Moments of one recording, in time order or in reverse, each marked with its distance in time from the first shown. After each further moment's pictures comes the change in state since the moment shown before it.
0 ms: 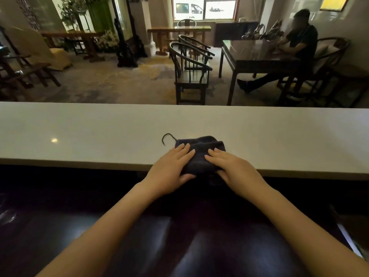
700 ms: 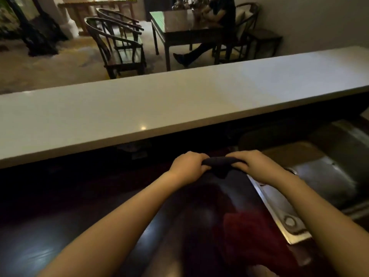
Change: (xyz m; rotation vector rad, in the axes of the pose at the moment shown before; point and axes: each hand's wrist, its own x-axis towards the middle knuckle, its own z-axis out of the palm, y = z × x) left_hand 0.064 0.263 0.112 -0.258 -0.261 0.184; right_hand -0.237 0.184 -0.050 0.158 -0.095 0.469
